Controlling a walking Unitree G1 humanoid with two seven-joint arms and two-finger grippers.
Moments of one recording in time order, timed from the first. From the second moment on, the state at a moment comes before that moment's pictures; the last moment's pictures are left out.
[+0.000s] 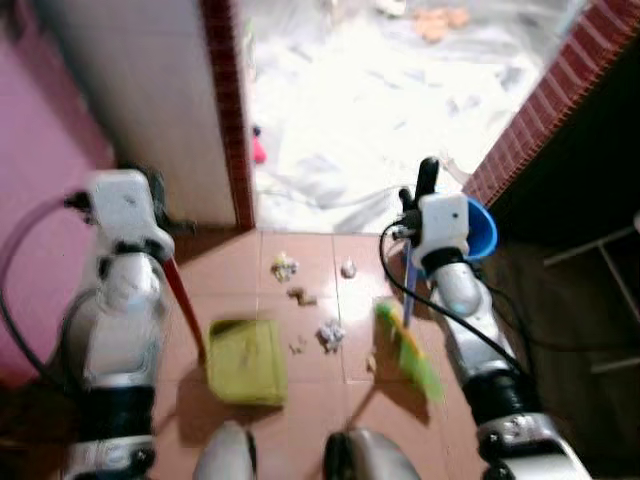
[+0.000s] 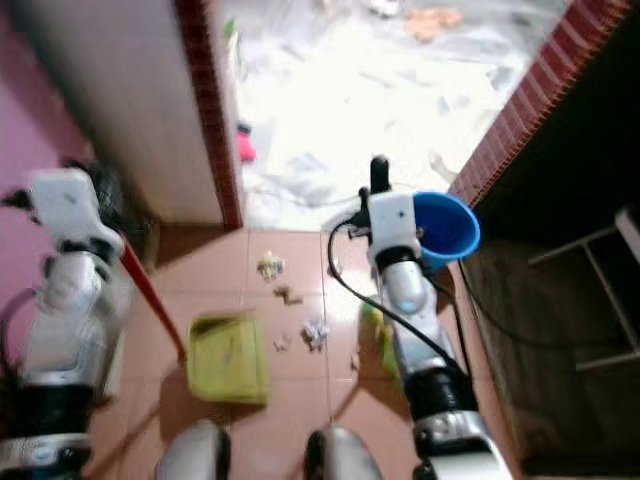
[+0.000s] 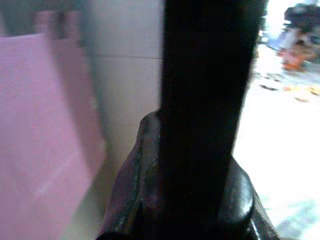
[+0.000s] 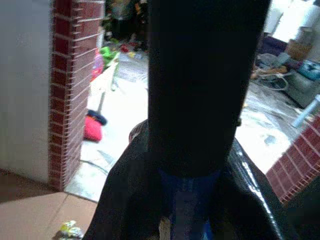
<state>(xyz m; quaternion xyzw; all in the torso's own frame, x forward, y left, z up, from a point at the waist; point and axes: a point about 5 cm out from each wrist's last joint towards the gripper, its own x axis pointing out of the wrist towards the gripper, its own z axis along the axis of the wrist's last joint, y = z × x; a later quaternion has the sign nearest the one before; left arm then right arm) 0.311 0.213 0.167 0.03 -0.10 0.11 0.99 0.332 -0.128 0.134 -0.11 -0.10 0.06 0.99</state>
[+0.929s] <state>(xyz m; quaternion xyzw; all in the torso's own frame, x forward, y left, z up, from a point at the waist) 0.345 0.186 0.166 0.09 -0.13 0.10 0.98 0.331 -0.132 0.135 -0.07 -0.10 0.02 0.99</state>
